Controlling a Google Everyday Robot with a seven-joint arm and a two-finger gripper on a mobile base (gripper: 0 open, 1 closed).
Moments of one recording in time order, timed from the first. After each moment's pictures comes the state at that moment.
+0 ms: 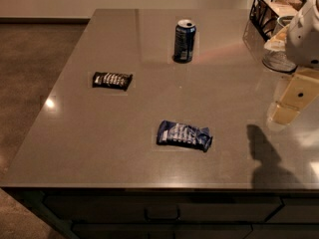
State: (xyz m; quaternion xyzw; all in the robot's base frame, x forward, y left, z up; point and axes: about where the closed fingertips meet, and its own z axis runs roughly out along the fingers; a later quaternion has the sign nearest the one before) arm 0.438 -0.216 0.980 -0.60 0.78 -0.04 0.16
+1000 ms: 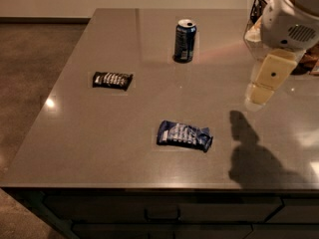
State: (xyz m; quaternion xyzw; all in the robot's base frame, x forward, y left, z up) arm 0.476 -0.194 0.981 -0.61 0.78 -0.02 0.16
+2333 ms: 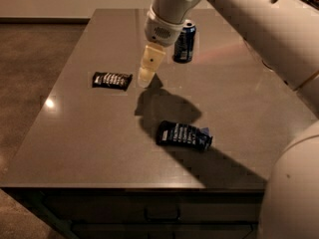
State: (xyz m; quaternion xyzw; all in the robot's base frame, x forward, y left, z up) arm 0.631 0.007 0.914 -0.63 0.75 0.06 0.19
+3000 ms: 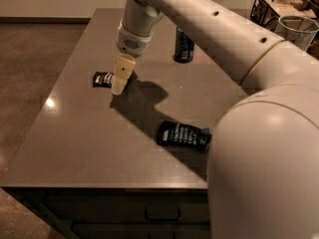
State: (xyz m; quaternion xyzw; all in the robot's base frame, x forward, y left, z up) arm 0.655 0.082 0.867 -0.65 0.73 0.11 0.17
